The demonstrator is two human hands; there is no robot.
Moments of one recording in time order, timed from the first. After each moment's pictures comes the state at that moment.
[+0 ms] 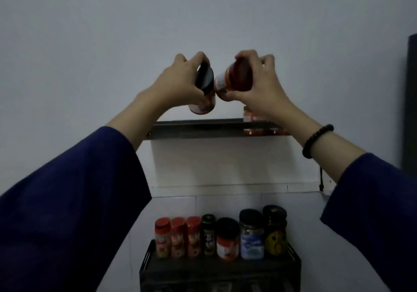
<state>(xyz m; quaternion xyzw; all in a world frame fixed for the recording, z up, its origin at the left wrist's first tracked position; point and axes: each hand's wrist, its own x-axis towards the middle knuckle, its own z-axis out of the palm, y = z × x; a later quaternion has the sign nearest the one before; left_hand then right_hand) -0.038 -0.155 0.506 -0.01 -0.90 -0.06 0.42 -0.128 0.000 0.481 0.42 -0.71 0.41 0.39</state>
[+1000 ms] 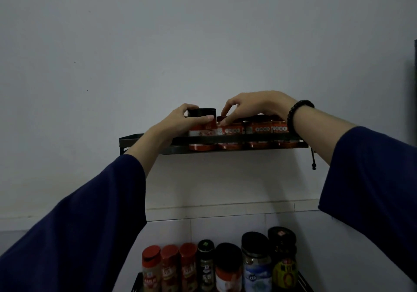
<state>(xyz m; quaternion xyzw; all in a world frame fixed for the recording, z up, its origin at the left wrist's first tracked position) -0.146 -0.212 0.465 0.00 -0.84 -0.45 0.30 -0.201 -0.031 0.518 0.37 -0.91 0.16 0.10</state>
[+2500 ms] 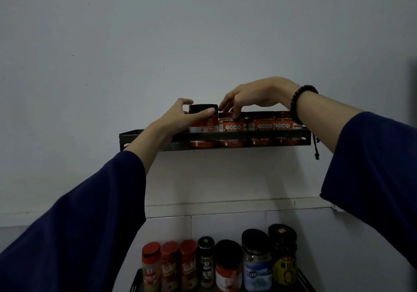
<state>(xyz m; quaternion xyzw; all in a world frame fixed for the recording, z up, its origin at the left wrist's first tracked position) -0.144 -0.212 0.463 0.00 -0.83 -0.47 0.31 -0.198 -0.038 0.530 0.38 -0.91 0.16 0.03</state>
